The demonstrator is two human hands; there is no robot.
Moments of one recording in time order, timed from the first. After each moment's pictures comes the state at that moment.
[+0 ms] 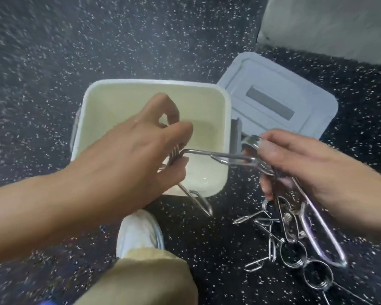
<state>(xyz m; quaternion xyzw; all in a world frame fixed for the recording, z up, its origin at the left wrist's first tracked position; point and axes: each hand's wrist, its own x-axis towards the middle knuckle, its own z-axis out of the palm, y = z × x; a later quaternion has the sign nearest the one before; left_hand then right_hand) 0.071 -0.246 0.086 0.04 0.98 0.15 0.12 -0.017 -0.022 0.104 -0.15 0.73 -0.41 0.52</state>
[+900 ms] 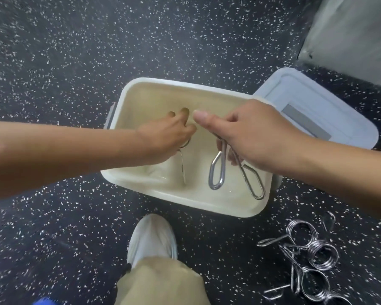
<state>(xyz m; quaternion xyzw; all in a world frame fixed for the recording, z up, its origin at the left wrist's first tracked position) 0.032 -0.352 -0.062 0.07 0.96 -0.02 0.26 -0.044 -0.164 0.039 -0.26 0.85 -0.29 0.36</state>
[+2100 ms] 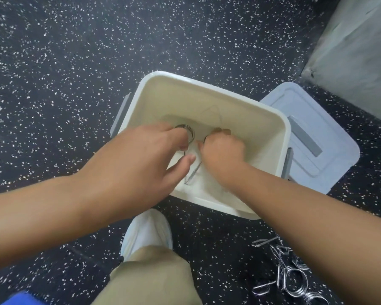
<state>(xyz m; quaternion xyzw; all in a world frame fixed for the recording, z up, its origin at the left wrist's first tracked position) 0.120 -0.323 0.058 -0.13 0.96 0.24 0.08 -0.017 -0.222 -0.086 -0.31 0.92 0.13 0.22</state>
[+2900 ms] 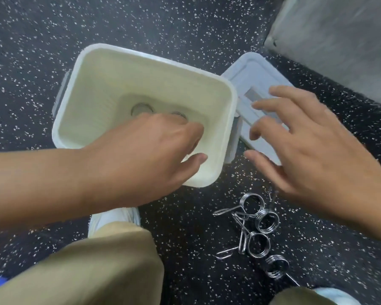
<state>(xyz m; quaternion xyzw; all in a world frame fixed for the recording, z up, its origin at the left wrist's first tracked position) 0.077 -0.246 0.065 0.03 0.97 0.20 0.11 -0.047 -0.033 0.072 -0.53 0.84 0.06 0.07</state>
